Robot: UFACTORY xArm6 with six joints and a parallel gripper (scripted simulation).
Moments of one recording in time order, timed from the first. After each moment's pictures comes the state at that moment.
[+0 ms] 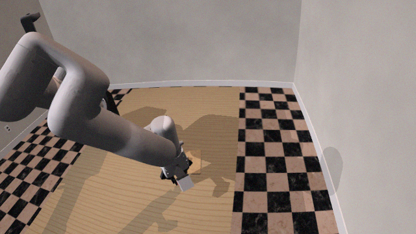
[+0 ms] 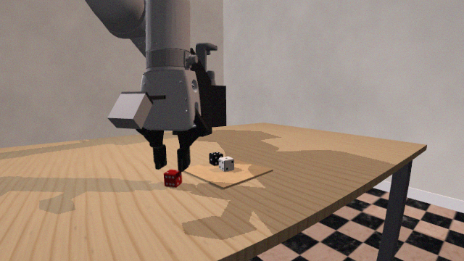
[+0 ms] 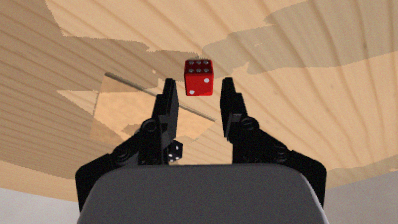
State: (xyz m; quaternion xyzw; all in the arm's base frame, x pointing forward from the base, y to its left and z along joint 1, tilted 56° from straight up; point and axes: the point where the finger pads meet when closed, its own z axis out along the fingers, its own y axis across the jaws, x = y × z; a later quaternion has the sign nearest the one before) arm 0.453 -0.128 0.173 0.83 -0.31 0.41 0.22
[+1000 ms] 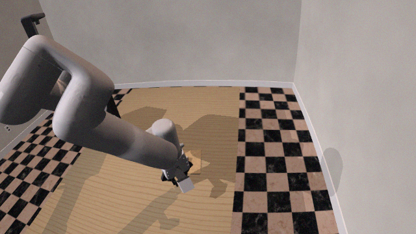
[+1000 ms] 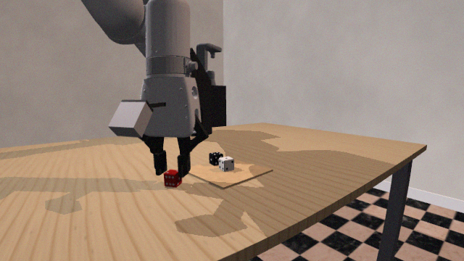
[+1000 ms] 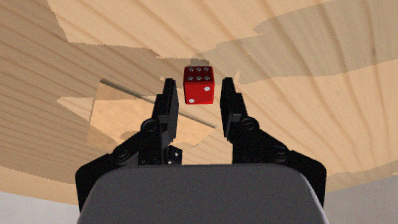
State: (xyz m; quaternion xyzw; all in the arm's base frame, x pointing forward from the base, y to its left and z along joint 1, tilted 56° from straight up) arm 0.459 -0.135 0.166 0.83 -0.31 0.41 0.22
